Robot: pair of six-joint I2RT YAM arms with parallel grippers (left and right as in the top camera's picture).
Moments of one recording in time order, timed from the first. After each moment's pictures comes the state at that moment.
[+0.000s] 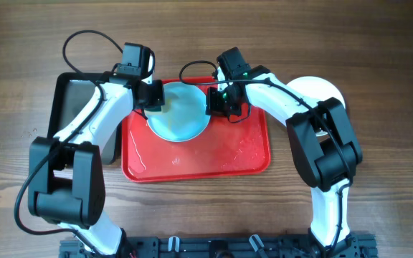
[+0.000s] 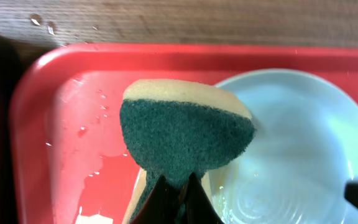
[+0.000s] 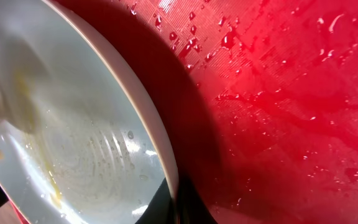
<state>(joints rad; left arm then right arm) -0.19 1.82 1.22 -0.60 0.03 -0.25 0.47 2.16 1.46 -0.59 -0.44 0.52</state>
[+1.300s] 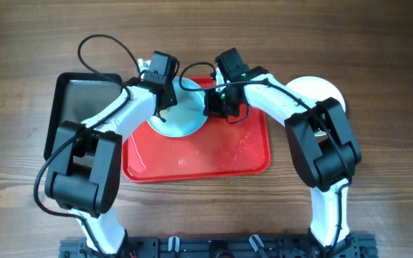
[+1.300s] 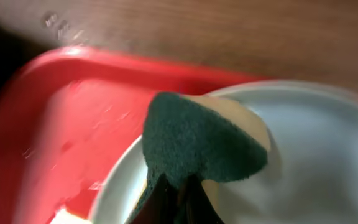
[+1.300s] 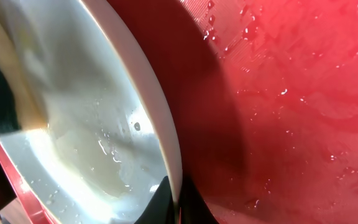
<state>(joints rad) -0.31 1.92 1.20 -0.42 -0.23 -0.49 0.48 2.16 1.46 -0.58 -0.46 0.54</state>
